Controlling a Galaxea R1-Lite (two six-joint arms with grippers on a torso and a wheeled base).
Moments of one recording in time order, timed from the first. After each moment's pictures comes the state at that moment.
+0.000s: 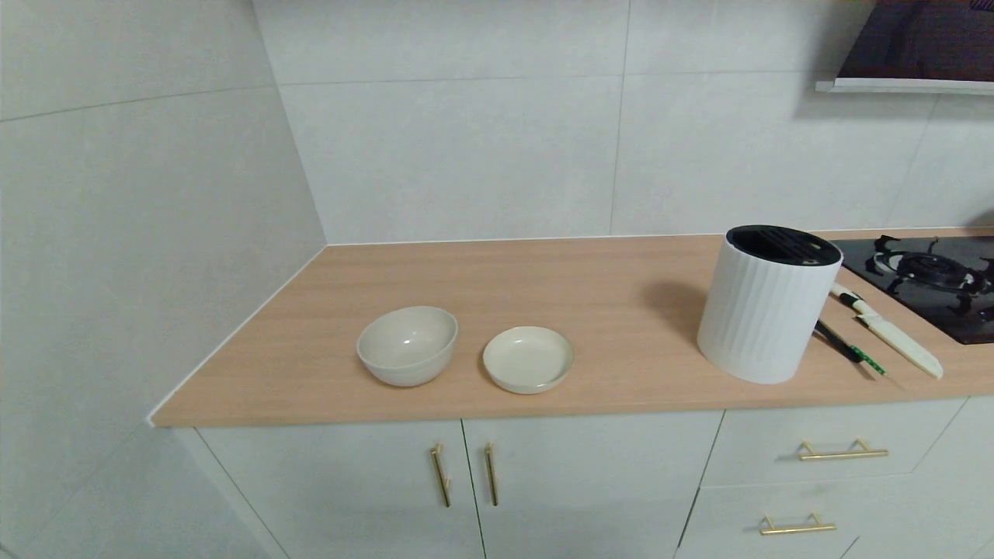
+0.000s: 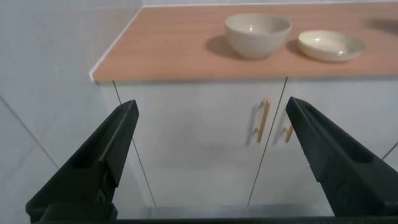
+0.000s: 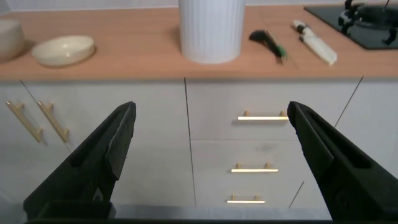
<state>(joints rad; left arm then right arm) 0.00 0.00 0.00 0.00 0.01 0.00 0.00 0.00 0.00 0.00 0.05 0.01</state>
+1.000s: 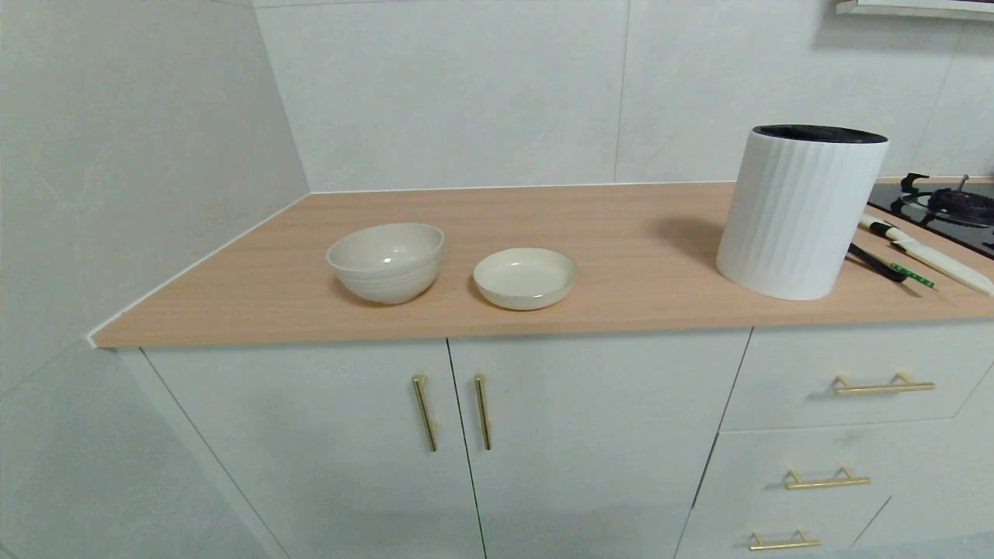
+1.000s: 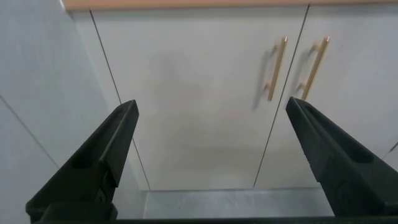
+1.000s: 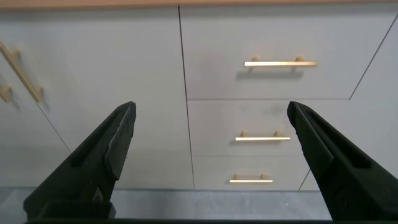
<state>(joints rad) 0.00 0.00 0.00 0.00 0.01 0.00 0.00 0.00 0.00 0.00 0.05 0.01</state>
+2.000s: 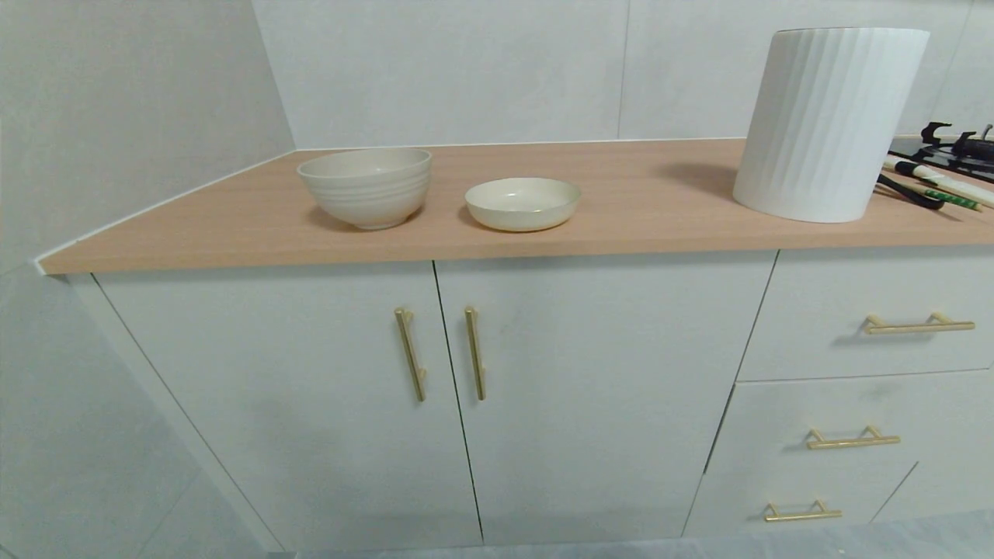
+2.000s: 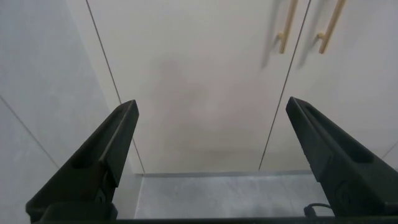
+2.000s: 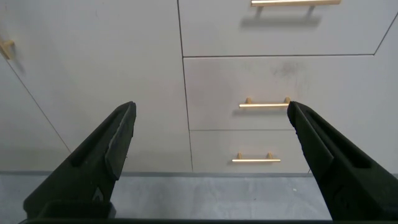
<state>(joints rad) 0.00 0.00 0.00 0.00 0.01 0.00 0.00 0.00 0.00 0.00 0.05 0.01</state>
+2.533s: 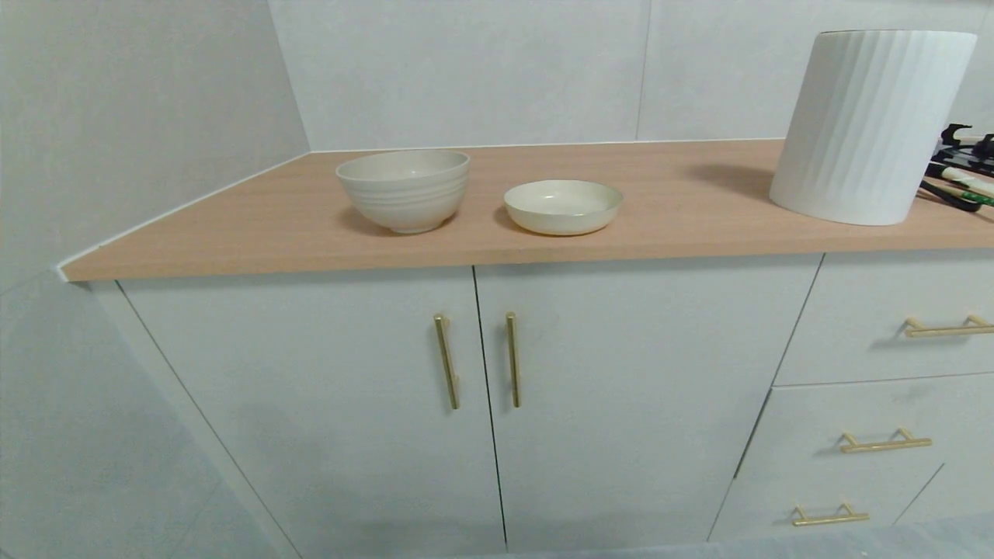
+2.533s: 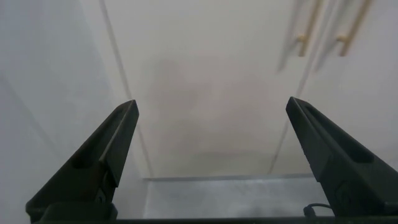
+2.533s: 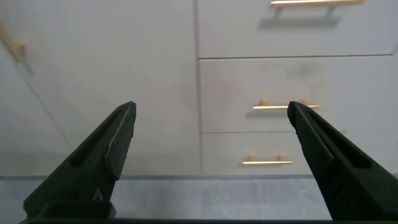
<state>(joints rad) 0.00 0.00 0.00 0.00 0.01 -0.01 0.00 0.00 0.00 0.00 0.05 0.01</state>
